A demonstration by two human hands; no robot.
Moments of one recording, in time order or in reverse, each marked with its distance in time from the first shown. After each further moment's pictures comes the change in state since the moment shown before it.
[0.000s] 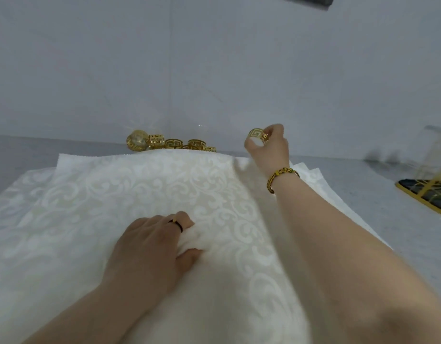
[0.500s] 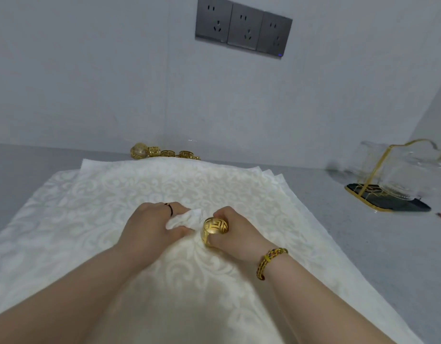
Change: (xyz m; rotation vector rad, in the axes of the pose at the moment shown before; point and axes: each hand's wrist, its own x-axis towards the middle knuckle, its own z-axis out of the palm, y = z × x) left_hand -0.031 0.038 -0.032 -0.378 0.016 -0.177; right_hand -0.186 -0.033 -0.080 -0.177 -0.685 0.085
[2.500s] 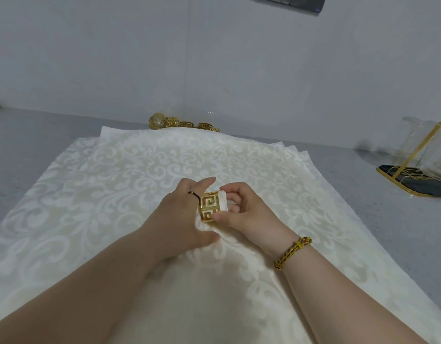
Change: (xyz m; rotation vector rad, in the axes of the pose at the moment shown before) left_hand -0.023 0.010 0.012 0.027 -0.159 0.024; right_hand -0.006 0.005 0.023 0.664 -0.114 -0.183
